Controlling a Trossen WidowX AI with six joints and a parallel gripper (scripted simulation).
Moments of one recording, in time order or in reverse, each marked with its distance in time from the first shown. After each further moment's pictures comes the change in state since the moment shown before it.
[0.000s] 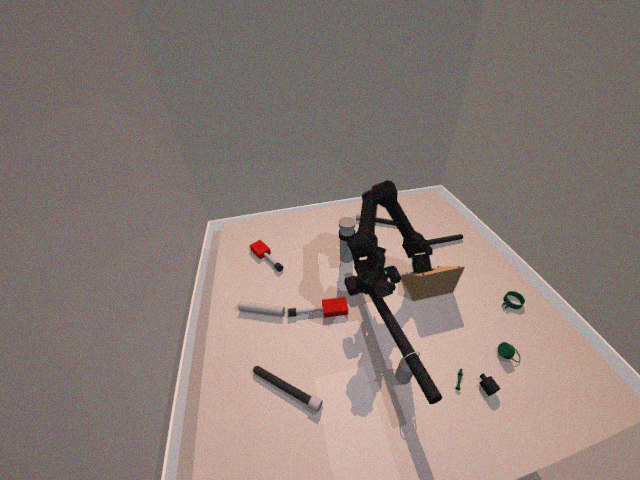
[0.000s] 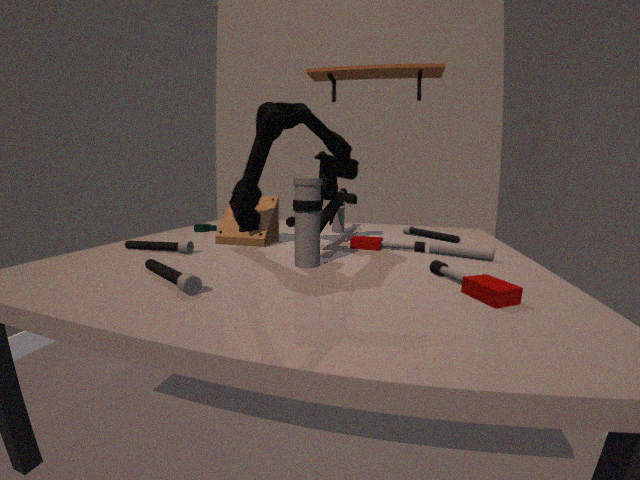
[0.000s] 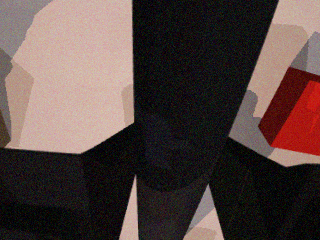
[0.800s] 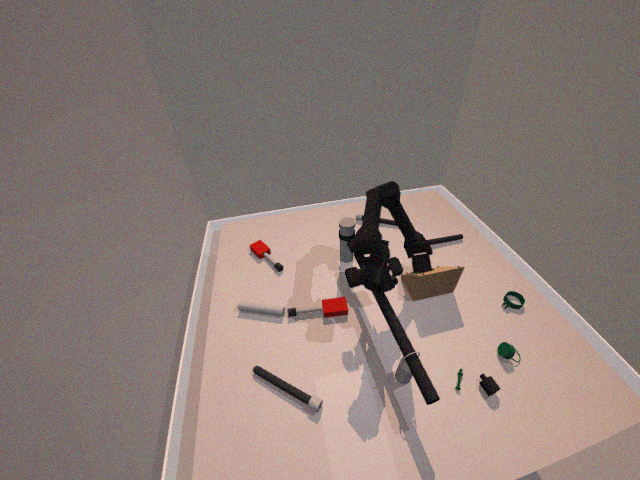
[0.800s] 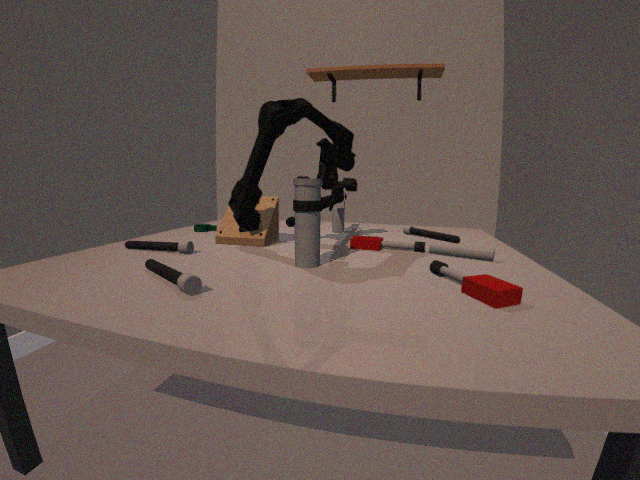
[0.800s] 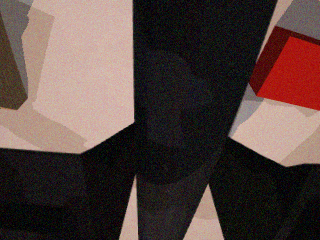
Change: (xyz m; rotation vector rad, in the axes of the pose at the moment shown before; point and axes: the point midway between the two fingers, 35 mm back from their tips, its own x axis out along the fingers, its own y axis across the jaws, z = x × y) arm -0.043 0.002 -0.011 0.007 0.142 -0.015
